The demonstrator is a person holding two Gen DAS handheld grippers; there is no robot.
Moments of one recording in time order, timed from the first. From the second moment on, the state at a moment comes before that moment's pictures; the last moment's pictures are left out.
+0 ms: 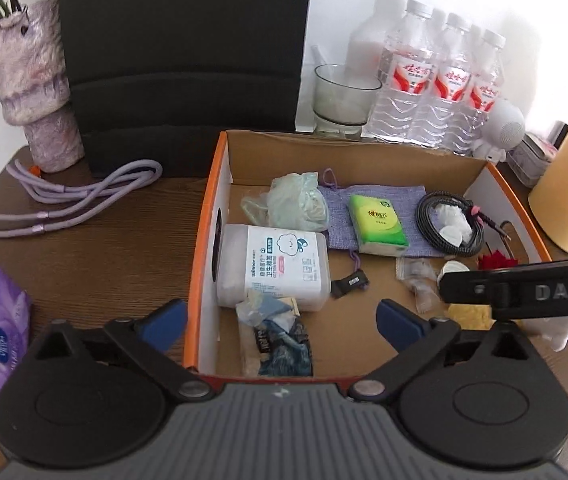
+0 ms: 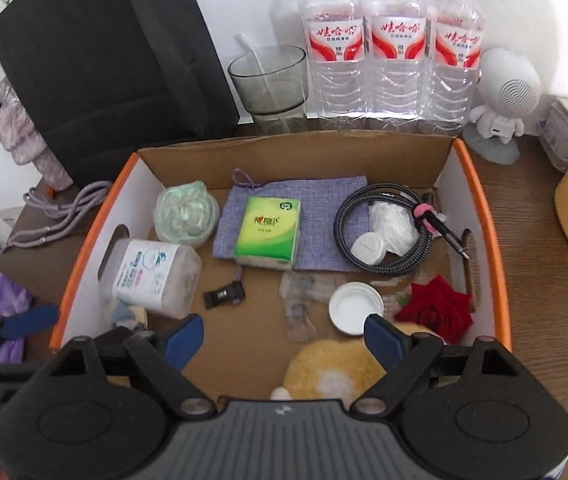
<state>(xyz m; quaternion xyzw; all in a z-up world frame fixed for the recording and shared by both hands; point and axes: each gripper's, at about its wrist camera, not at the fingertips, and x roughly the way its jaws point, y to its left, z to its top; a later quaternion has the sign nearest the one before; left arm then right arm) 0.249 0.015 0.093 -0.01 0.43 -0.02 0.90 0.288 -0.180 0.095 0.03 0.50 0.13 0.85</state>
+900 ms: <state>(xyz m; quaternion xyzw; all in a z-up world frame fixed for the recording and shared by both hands) -0.074 -0.005 0.049 0.01 0.13 -0.01 0.99 -0.052 -0.232 0.061 -0.01 0.18 0.15 0.97</state>
